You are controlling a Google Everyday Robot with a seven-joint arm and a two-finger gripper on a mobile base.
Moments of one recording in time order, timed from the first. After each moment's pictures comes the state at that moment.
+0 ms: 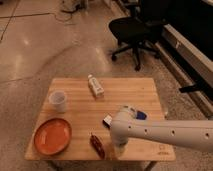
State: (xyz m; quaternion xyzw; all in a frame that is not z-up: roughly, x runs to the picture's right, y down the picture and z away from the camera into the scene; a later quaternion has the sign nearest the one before) arm 0.042 0.290 0.749 -0.34 -0.09 -0.10 0.93
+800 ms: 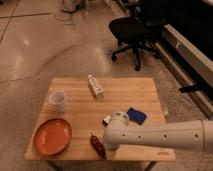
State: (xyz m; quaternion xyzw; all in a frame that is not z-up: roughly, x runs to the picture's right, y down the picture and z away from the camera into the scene) arm -0.001 0.308 0.753 -0.32 -0.11 -0.06 0.94
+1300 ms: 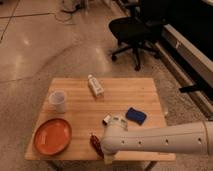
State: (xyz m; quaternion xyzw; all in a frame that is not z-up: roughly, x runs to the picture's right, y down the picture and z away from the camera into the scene) arm -0.010 0.311 0.737 -0.30 -0.11 -0.05 0.95
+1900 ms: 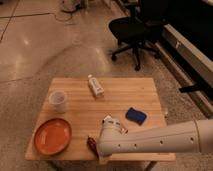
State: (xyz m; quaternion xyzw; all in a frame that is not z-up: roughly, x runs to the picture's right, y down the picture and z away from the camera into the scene) arm -0.034 0.316 0.753 -0.29 -0.10 -0.02 0.95
